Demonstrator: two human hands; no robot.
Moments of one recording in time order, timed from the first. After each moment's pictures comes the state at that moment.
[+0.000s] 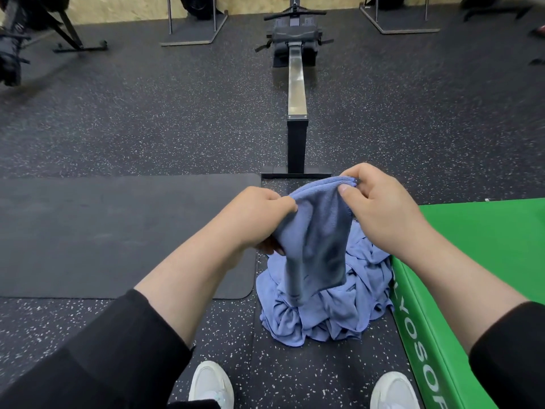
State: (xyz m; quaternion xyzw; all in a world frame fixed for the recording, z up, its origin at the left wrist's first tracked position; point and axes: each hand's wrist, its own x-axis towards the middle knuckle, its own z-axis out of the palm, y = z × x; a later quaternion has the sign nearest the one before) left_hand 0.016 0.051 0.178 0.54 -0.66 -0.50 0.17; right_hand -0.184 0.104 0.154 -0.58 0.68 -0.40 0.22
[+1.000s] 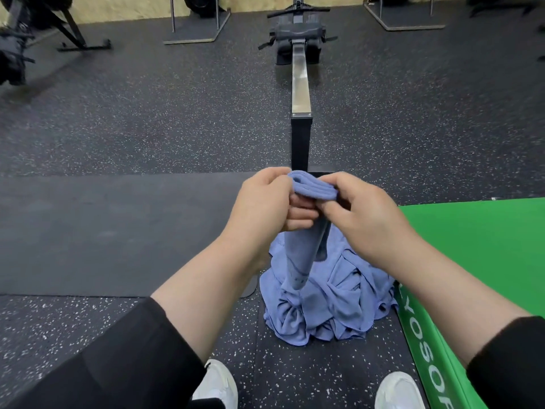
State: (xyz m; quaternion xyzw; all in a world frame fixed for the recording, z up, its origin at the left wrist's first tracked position) left_hand 0.003 0.062 0.181 0.50 -0.48 -0.62 0.37; right_hand -0.151 0.110 0.157 -0.64 0.64 -0.37 0.23
